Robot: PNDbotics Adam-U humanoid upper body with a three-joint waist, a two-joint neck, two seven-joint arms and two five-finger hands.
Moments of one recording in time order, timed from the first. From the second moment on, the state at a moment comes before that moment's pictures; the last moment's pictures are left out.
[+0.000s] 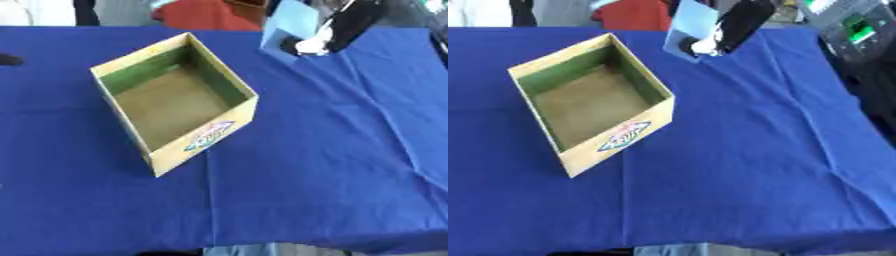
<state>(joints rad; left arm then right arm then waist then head) -0.16 0.34 0.06 -1.98 0.19 -0.31 0.08 -1.12 -0.49 0.41 -1.44 0.48 -0.04 0.86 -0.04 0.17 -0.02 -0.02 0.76</state>
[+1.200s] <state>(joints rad) -0.21 0.31 0.05 -1.98 0.23 -0.30 0.05 -1.19 -0.09 0.38 -0.98 0.74 -0.17 0.78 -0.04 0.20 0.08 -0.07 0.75</state>
